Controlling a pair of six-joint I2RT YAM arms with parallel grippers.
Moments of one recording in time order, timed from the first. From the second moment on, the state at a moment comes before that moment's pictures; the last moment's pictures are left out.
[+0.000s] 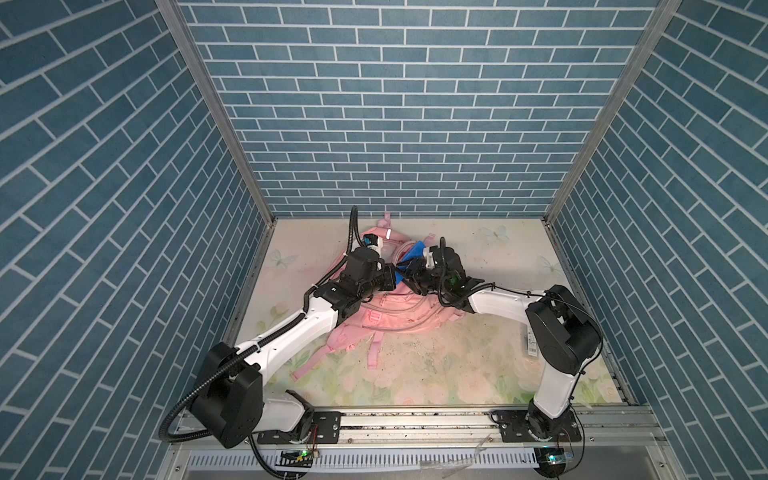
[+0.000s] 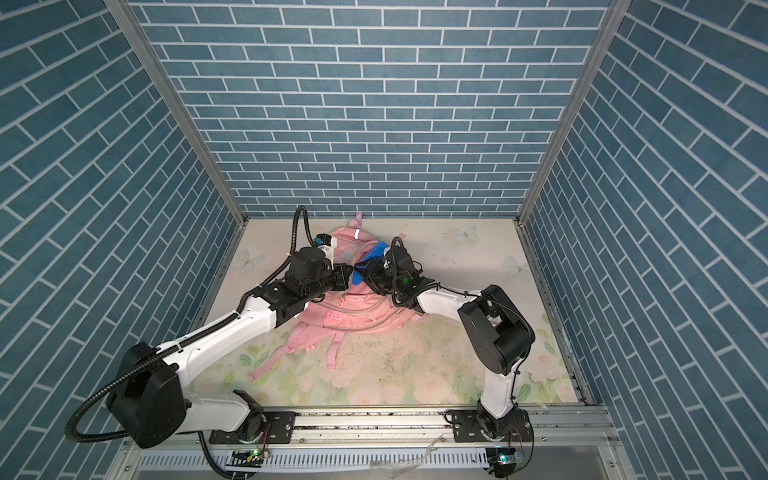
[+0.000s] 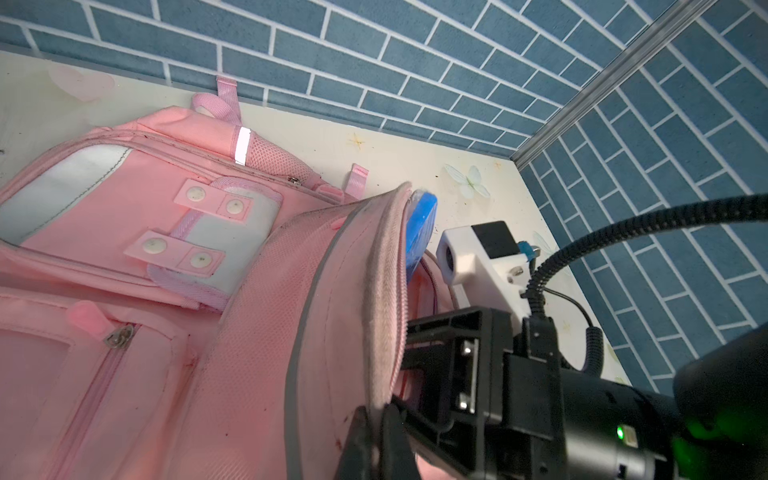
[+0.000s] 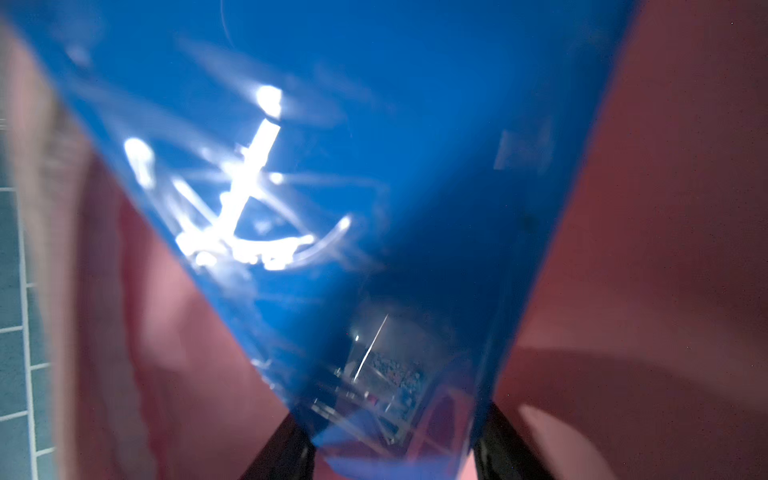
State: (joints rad) left arm -0.59 1.36 0.96 -0.12 0.01 -0.55; right arm 0.74 1.83 1.06 0.35 -0.36 1.35
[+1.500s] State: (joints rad) left arm -0.58 1.33 0.91 -0.10 0.14 -0.53; right arm 0.64 1.70 1.13 0.01 -0.19 0.88
